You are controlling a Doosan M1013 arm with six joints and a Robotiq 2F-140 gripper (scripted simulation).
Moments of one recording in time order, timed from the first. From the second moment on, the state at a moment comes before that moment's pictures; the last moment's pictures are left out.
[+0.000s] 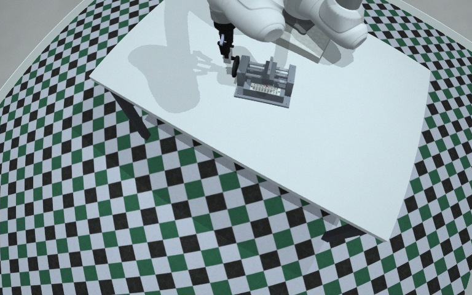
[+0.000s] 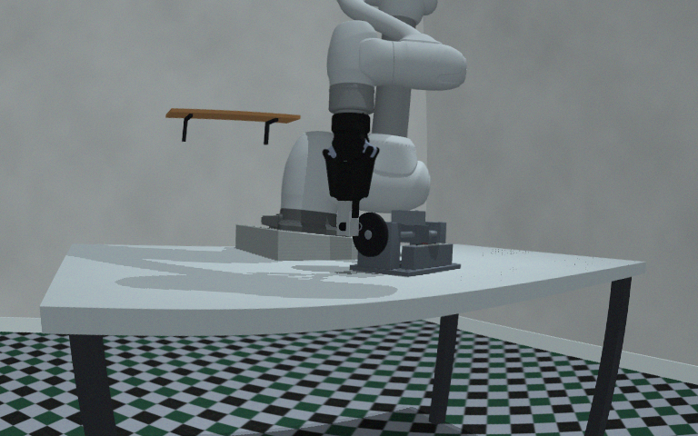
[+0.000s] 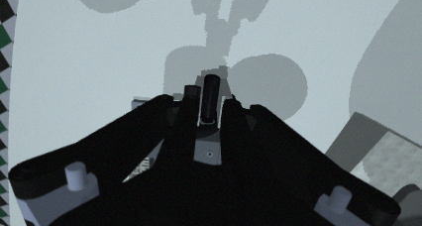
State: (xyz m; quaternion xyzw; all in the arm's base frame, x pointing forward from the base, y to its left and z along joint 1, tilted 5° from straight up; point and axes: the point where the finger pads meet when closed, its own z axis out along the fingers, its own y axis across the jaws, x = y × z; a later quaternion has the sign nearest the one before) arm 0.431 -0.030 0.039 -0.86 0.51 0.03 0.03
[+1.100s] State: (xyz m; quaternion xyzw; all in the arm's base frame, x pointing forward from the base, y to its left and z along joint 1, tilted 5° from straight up) arm 0.428 -0.030 0.032 -0.86 0.51 0.03 0.03
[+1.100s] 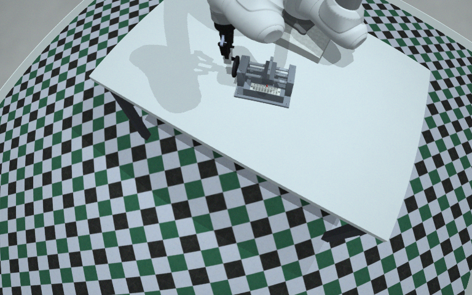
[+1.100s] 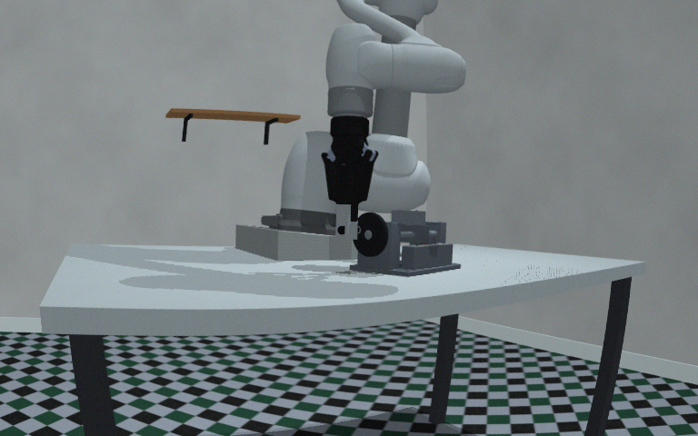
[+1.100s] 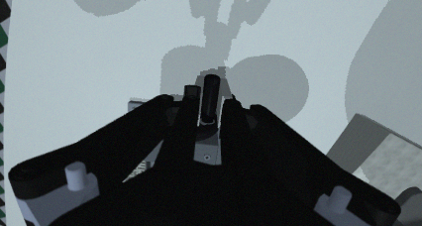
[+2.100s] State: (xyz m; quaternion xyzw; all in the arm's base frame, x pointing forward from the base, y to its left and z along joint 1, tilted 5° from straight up) arm 0.430 -0.028 0.011 -0.86 0.51 0.03 0.03
